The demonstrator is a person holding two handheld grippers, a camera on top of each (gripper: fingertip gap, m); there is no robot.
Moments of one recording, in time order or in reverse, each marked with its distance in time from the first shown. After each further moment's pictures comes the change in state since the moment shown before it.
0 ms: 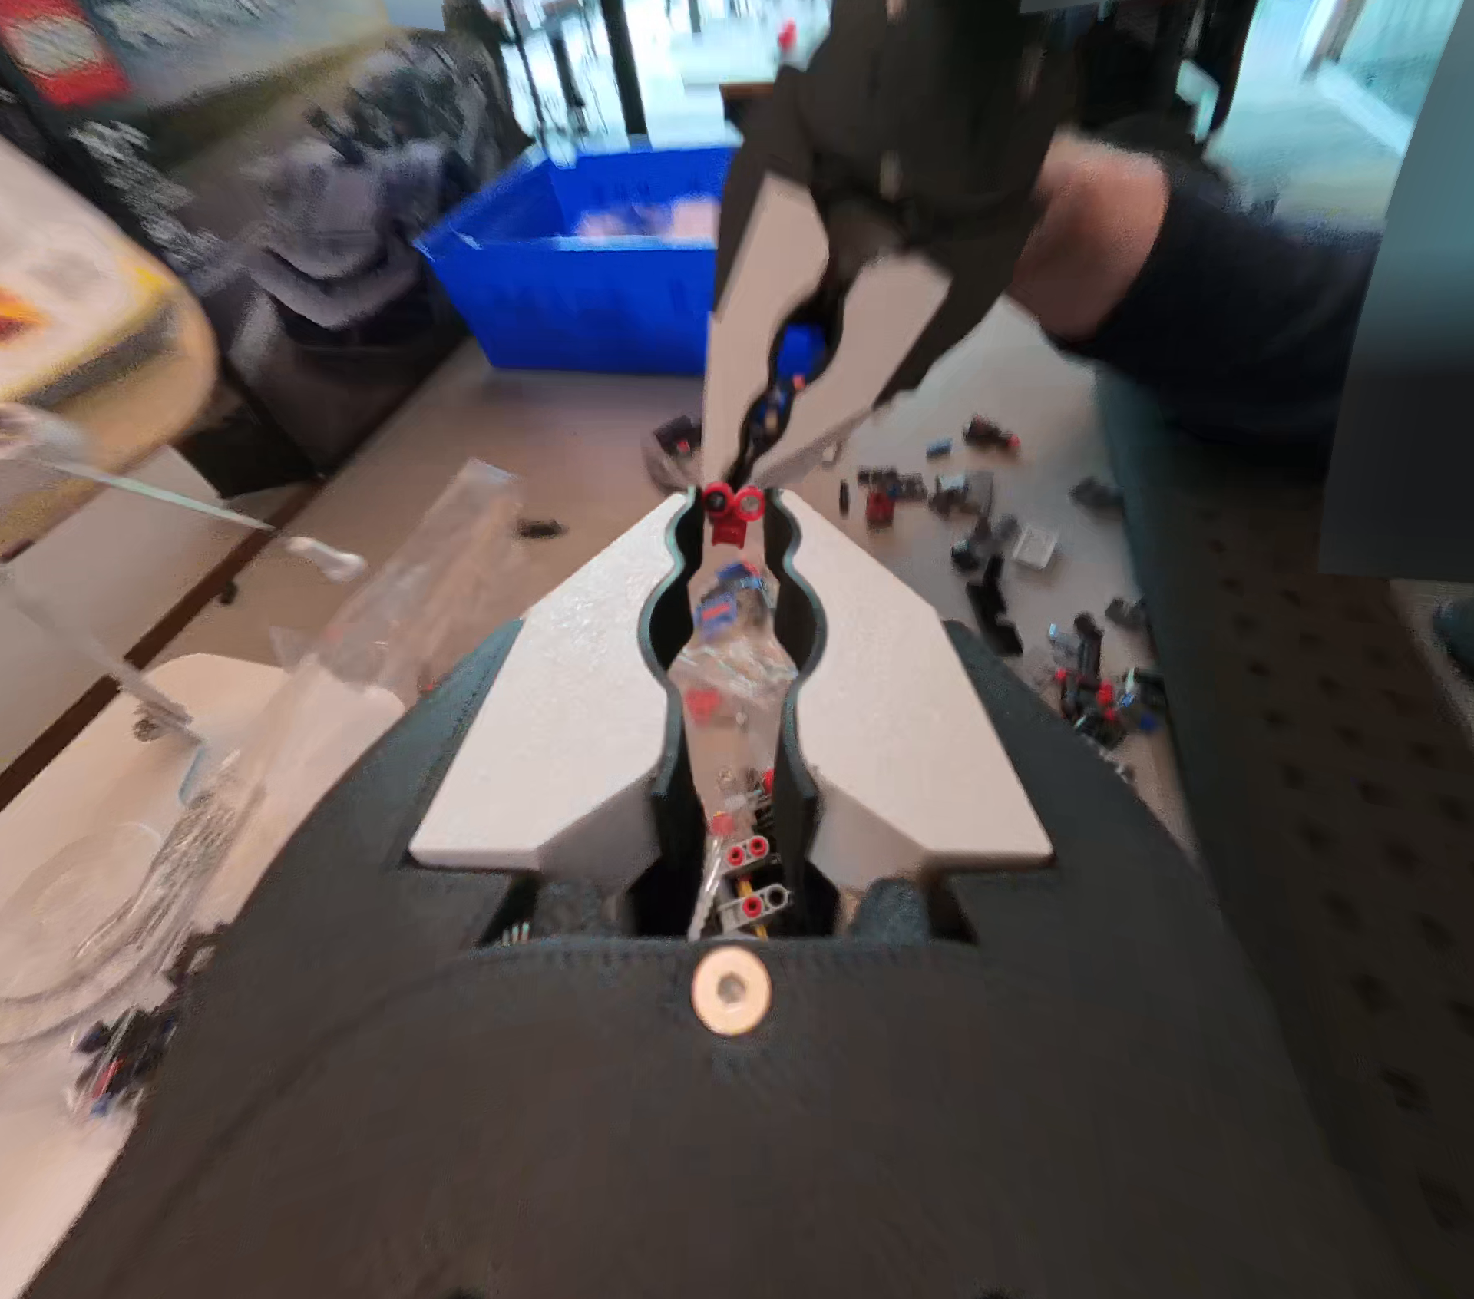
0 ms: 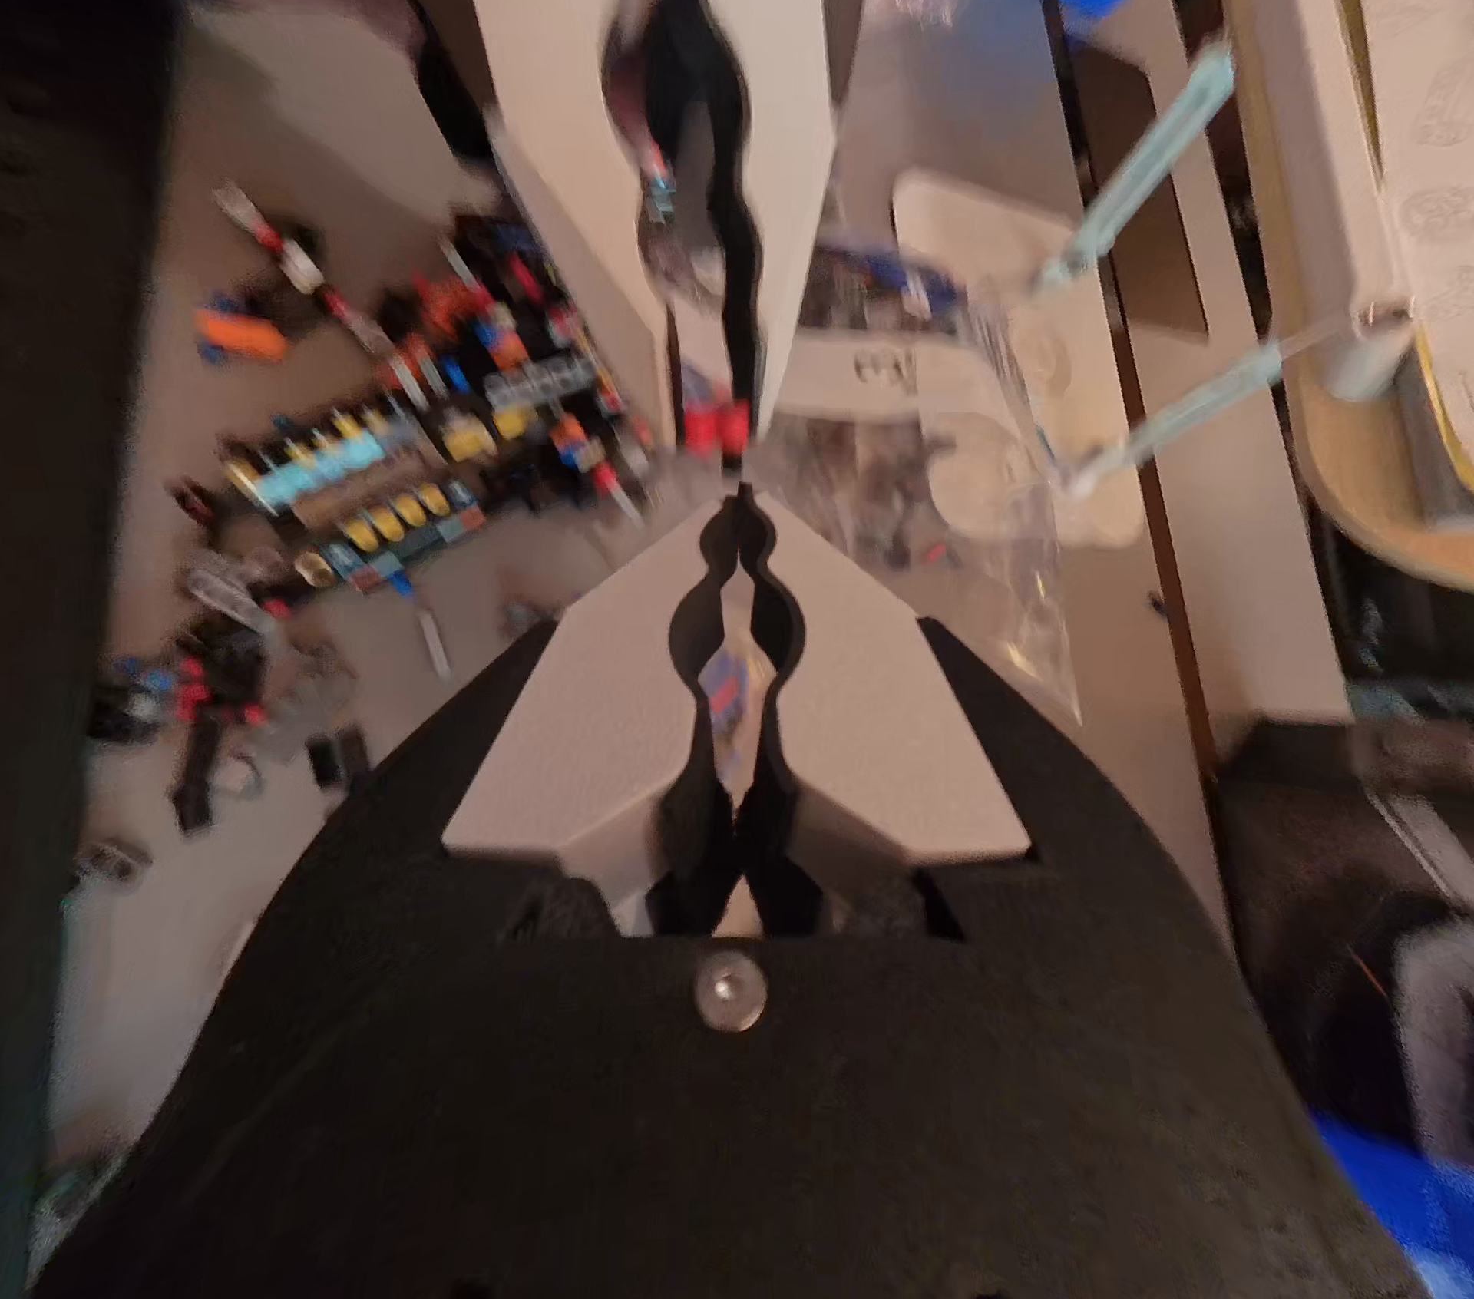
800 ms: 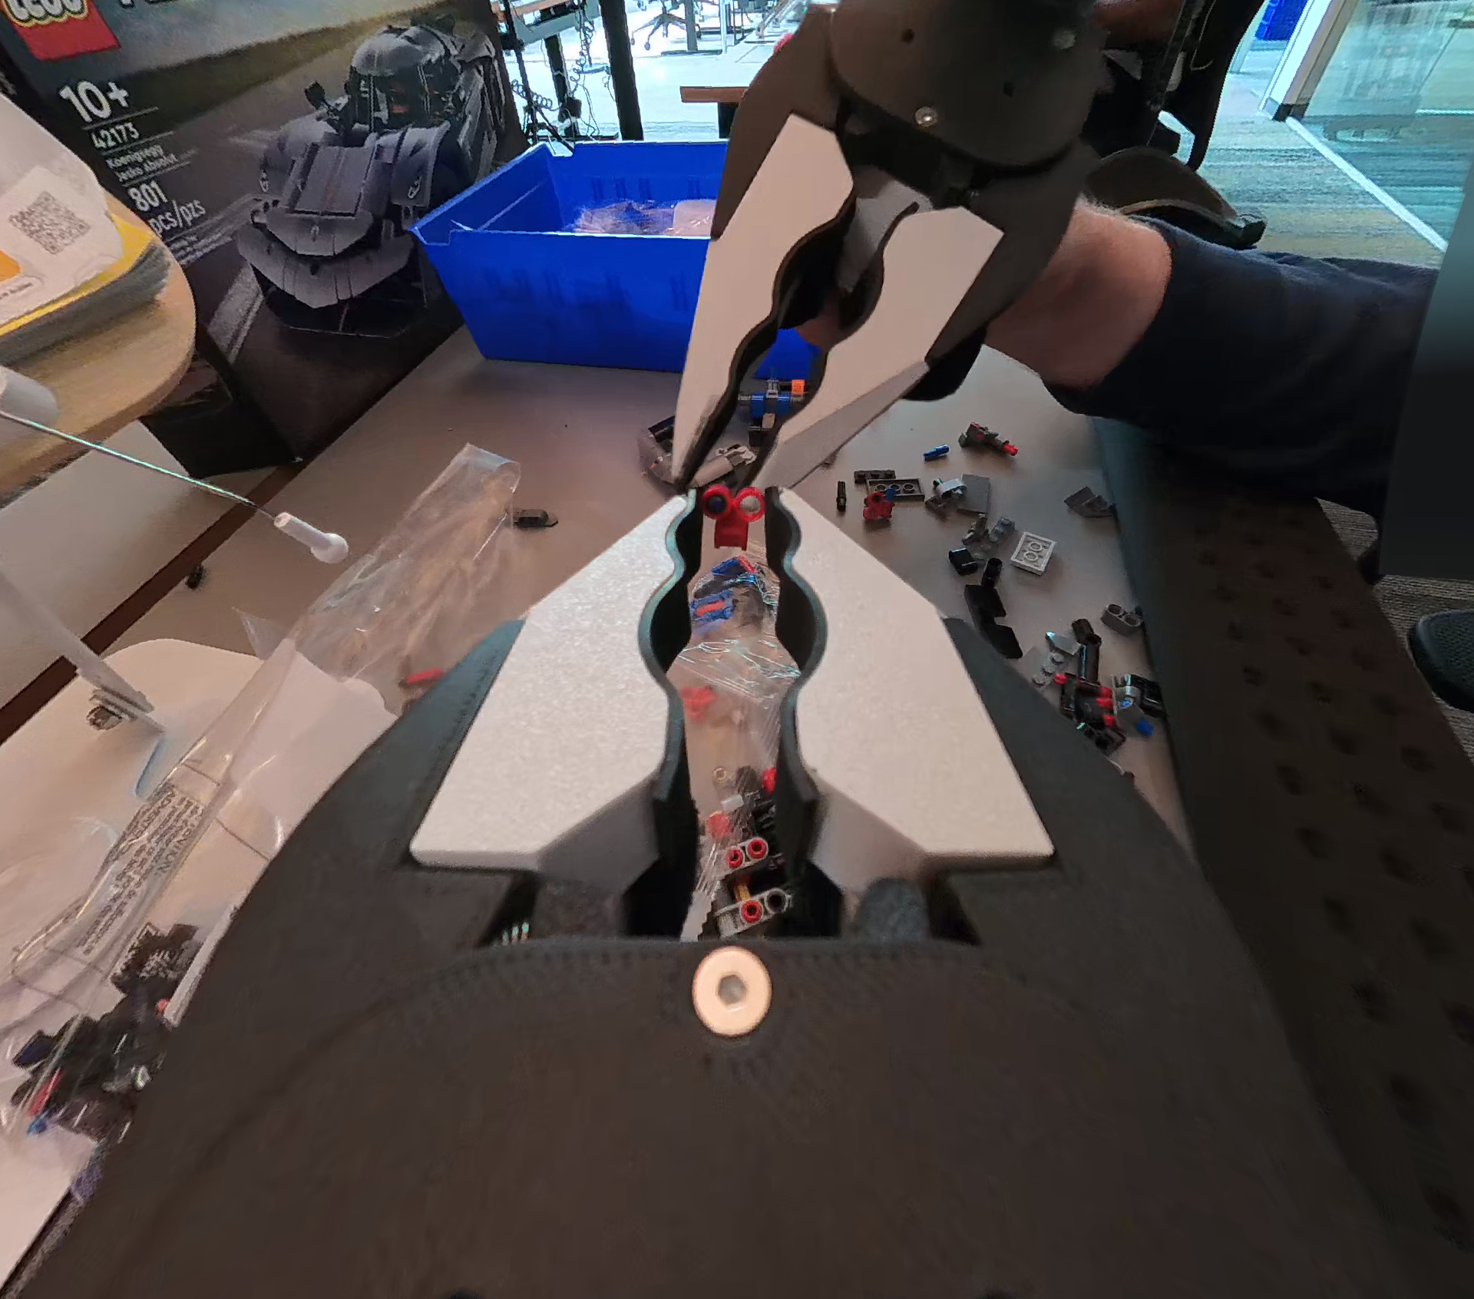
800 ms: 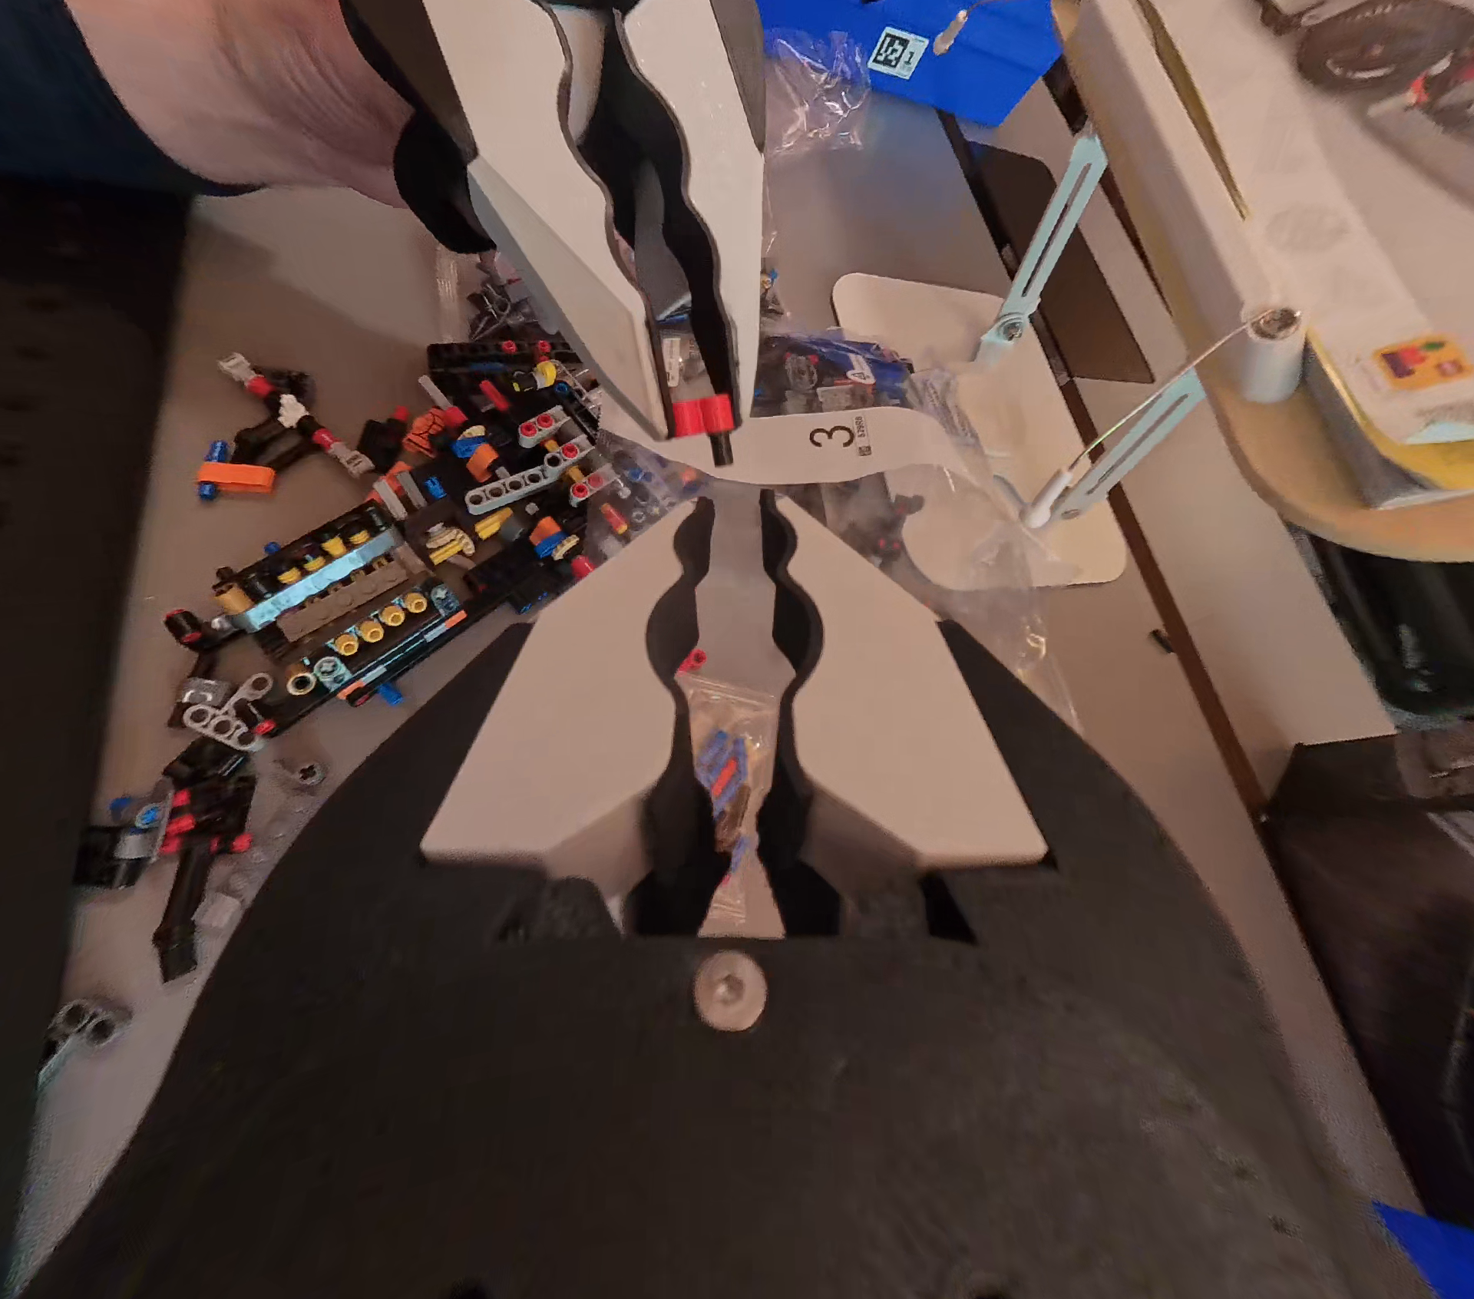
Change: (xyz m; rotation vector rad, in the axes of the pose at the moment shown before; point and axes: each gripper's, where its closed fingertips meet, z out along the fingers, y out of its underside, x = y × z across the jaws) left arm -0.004 0.007 0.004 0.005 0.014 -0.042; right arm 0.012 -0.025 -0.003 0.212 0.037 0.115
